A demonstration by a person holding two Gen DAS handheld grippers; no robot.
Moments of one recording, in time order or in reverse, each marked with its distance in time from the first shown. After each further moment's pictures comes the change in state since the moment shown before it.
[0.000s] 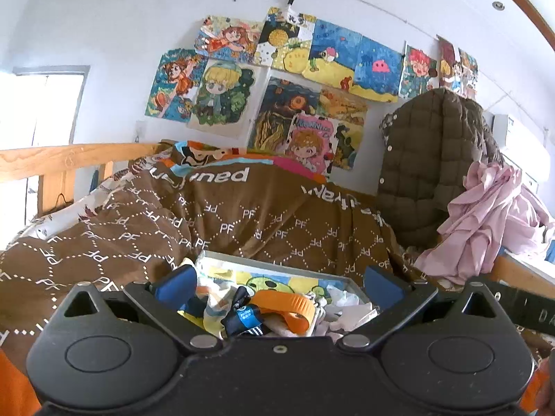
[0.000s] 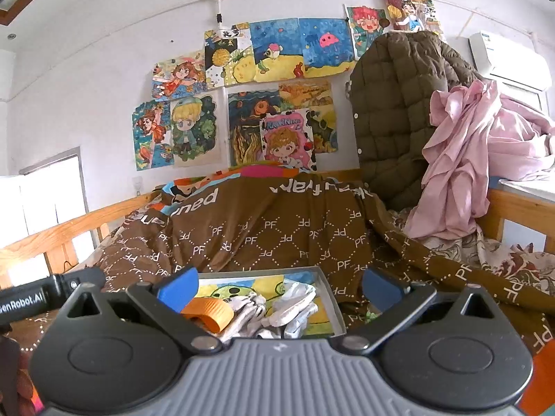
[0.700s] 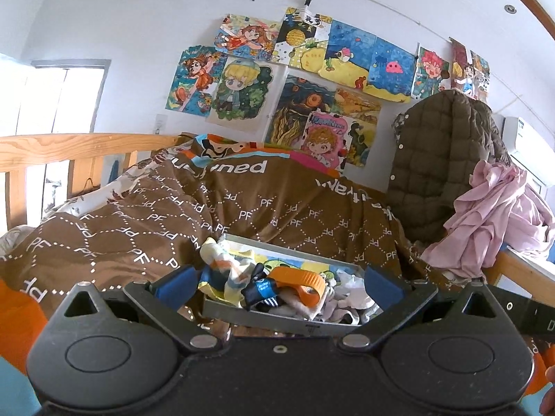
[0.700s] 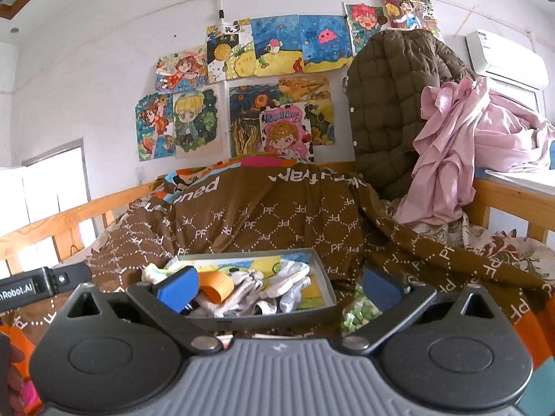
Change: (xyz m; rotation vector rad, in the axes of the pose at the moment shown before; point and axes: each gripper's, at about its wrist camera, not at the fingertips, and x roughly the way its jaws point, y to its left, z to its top) left arm -0.045 0.006 -0.018 -0.028 0.022 0.049; right arm -0.044 -0.002 -0.025 -0.023 0.022 -0.019
